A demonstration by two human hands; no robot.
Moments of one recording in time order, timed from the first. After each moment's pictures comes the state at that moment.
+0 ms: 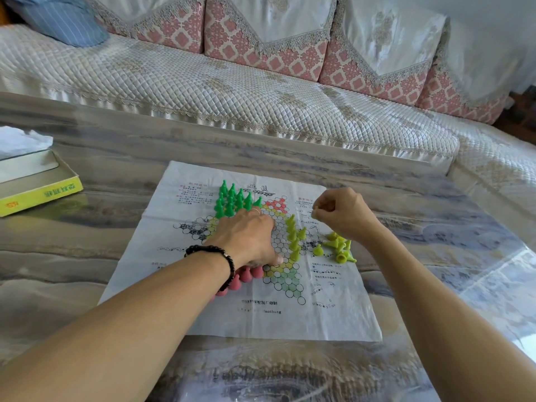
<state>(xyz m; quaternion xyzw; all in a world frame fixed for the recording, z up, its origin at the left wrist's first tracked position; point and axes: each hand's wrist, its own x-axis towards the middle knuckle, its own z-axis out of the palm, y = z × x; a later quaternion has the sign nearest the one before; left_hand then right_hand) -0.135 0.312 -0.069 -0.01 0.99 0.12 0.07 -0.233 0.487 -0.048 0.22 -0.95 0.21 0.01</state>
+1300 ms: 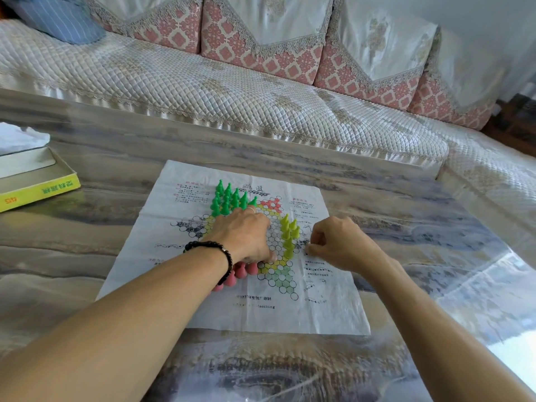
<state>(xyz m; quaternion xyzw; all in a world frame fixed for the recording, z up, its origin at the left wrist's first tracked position) -0.132 0.313 -0.067 -0.02 0.99 0.12 0.08 -0.192 0.501 -0.056 0.24 -0.97 0.05 -0.05</state>
